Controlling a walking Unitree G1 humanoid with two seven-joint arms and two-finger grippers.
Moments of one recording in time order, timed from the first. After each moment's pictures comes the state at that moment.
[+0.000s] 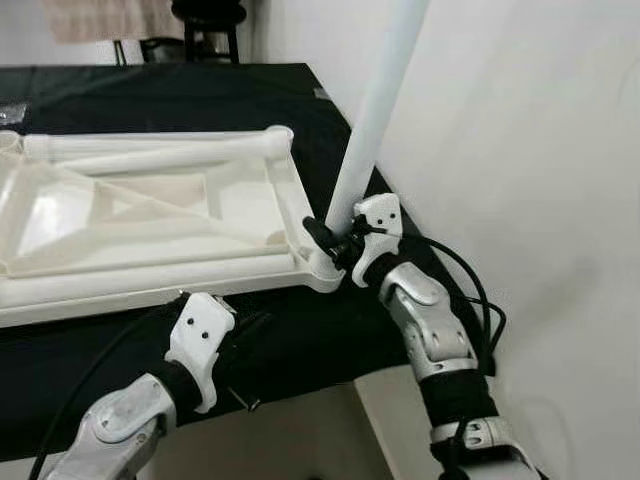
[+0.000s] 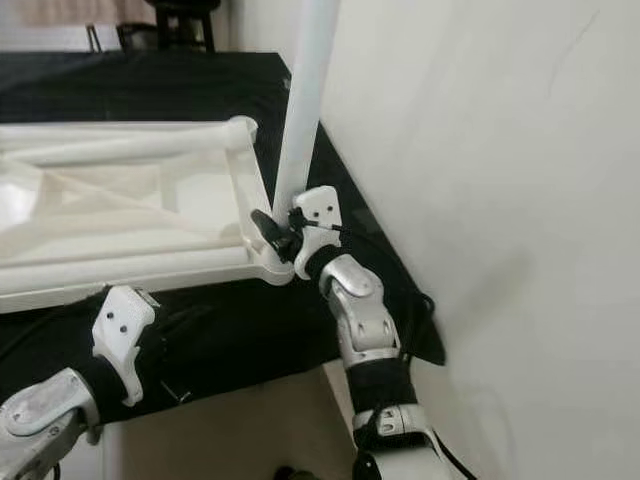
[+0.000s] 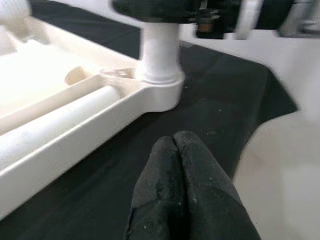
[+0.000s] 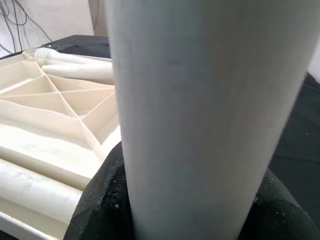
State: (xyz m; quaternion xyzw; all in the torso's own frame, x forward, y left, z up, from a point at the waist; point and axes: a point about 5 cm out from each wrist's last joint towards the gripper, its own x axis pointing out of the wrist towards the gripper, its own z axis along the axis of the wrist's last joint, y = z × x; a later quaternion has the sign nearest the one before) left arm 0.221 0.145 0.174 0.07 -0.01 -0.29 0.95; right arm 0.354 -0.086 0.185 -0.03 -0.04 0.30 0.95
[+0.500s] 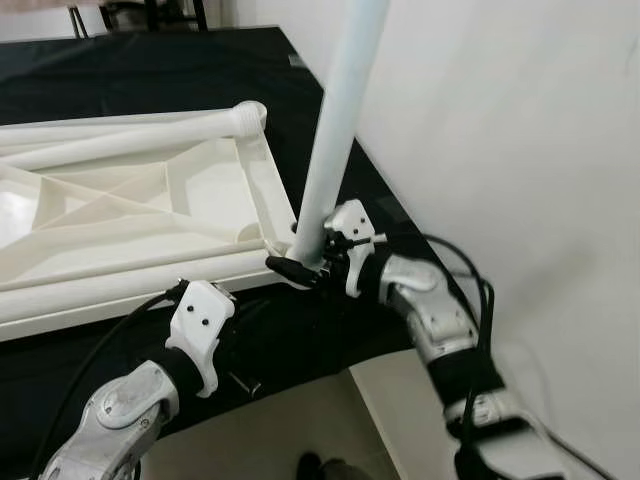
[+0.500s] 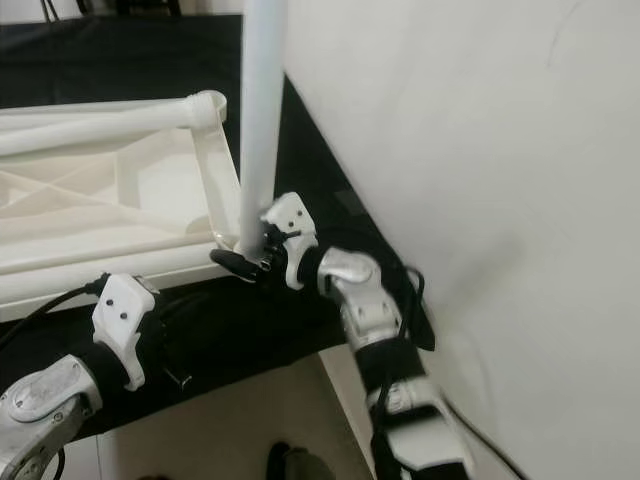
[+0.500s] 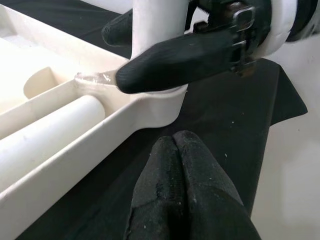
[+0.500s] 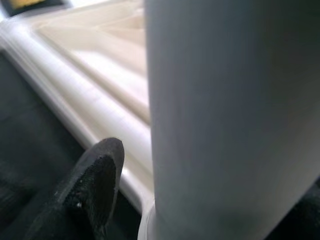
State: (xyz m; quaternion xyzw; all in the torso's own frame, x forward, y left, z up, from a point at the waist) left arm 0.225 0.143 0.177 0.07 -0.02 -0.29 0.95; right arm 0.350 -0.071 0.198 -0.11 -0.04 0.55 0.82
